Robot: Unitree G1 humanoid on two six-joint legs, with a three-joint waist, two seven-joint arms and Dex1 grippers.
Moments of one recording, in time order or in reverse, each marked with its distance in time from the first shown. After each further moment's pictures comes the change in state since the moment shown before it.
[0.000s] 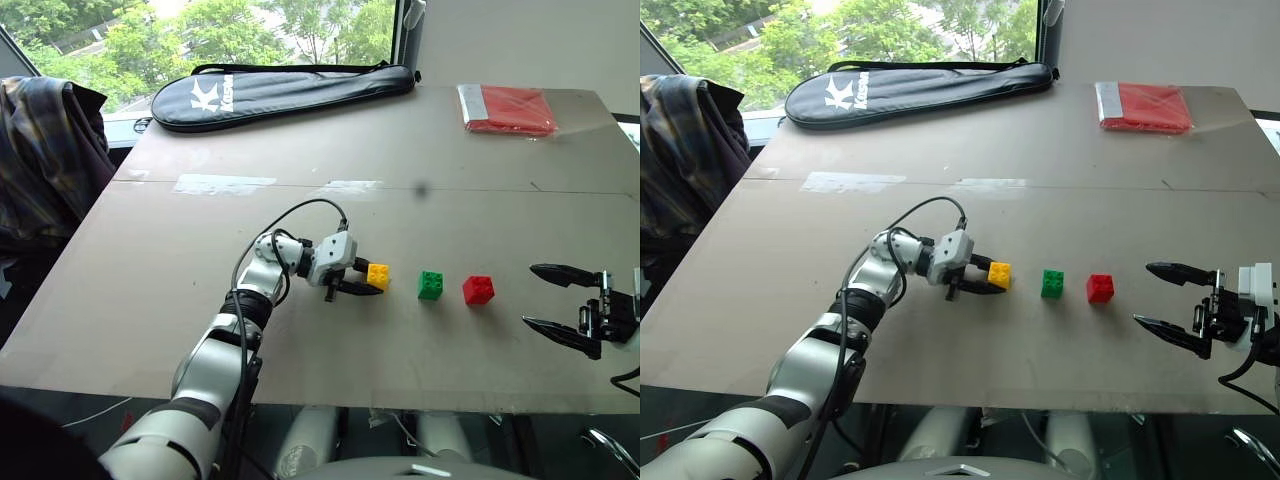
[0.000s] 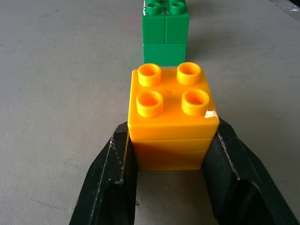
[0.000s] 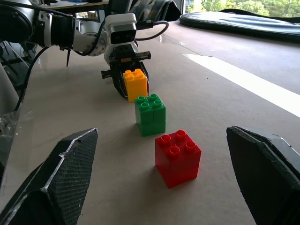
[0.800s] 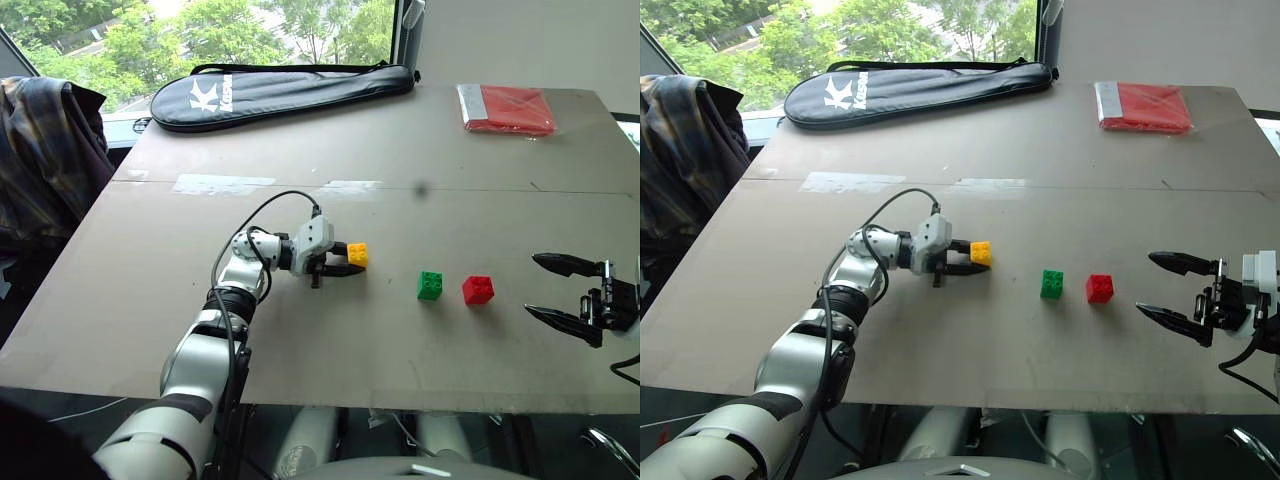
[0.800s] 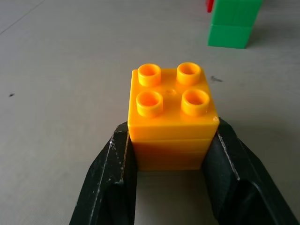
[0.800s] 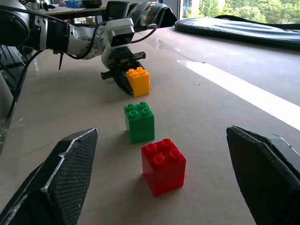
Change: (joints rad) left arm -0.009 0.035 0.063 0.052 0.002 -0.031 0.044; right arm -0.058 -0.001 0.000 0.042 0.001 0.020 0.010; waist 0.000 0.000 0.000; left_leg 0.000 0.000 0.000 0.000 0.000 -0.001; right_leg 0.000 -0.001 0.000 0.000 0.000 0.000
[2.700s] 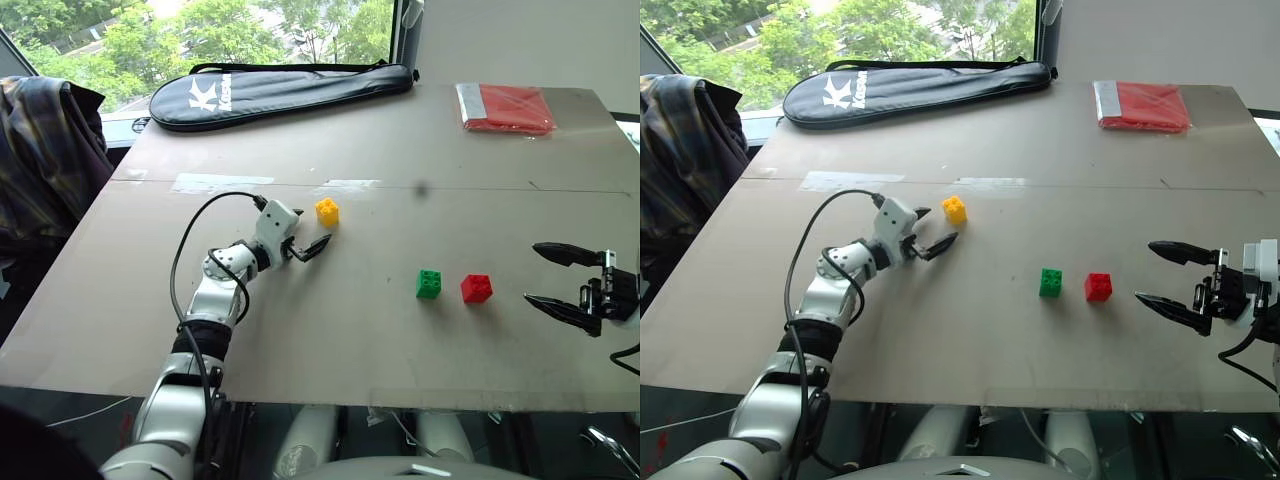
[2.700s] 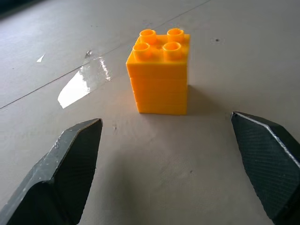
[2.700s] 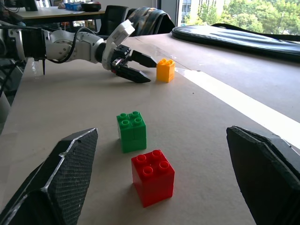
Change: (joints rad) left arm 0.178 0.109 0.118 -0.282 -0.047 0.277 0.664; right arm -0.055 -0.013 0.010 0.018 0.010 0.005 -0.017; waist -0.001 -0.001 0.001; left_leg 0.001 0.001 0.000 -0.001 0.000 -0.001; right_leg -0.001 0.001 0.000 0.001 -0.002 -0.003
